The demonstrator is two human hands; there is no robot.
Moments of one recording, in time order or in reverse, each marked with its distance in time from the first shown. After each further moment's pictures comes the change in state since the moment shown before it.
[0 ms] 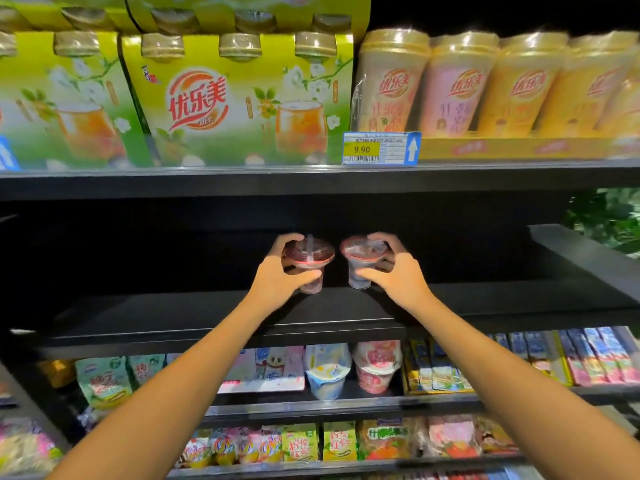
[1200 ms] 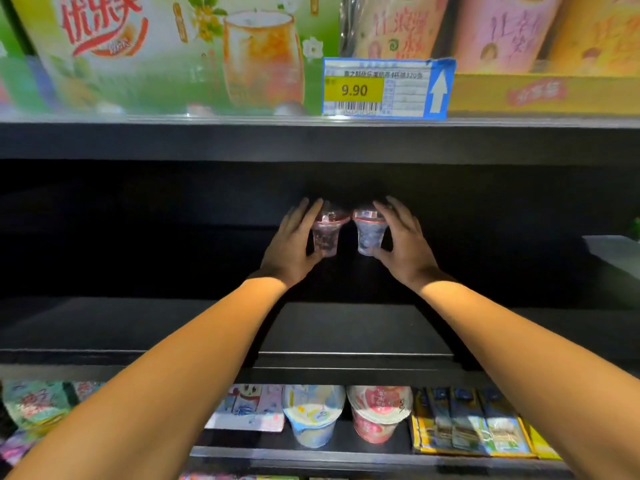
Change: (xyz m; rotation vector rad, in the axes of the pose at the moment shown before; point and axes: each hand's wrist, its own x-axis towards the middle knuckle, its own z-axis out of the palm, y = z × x) left_hand 0.109 -0.044 0.055 0.606 0.035 0.144; right_hand 0.114 0.069 -0.006 -0.624 0.058 -0.199
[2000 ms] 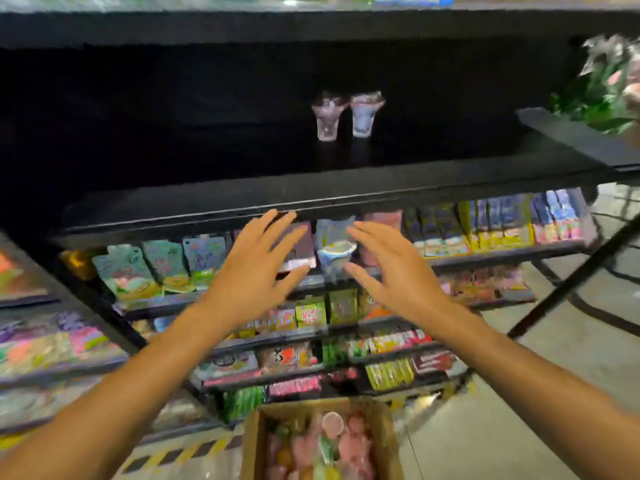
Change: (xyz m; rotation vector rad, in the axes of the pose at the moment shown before) left_hand -0.290 -0.012 -0.128 0.214 -0.257 0.351; right_hand -0.293 -0.188 -0.033 -0.092 -0.157 -0.056
